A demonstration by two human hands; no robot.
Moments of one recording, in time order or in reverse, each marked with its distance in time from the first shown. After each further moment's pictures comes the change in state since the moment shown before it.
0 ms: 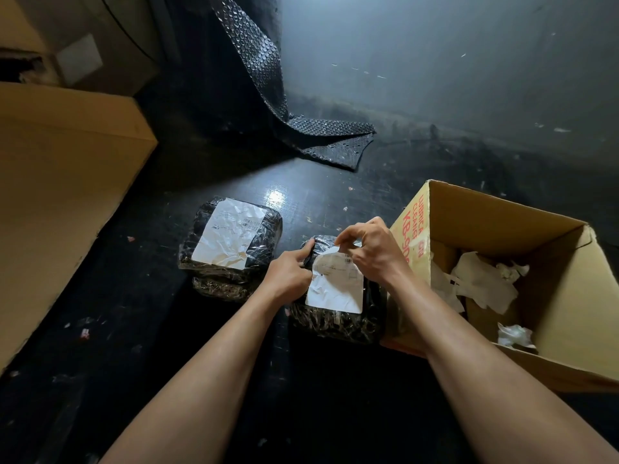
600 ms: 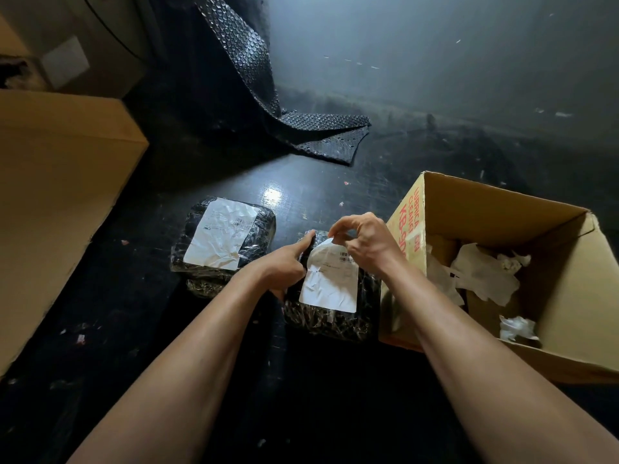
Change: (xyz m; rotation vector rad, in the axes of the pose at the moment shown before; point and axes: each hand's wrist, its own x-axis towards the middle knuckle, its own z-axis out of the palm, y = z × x) left_hand 0.017 0.016 -0.018 0.150 -0.304 0.002; right_hand 0.009 0.004 -0.004 0.096 -0.037 0.061
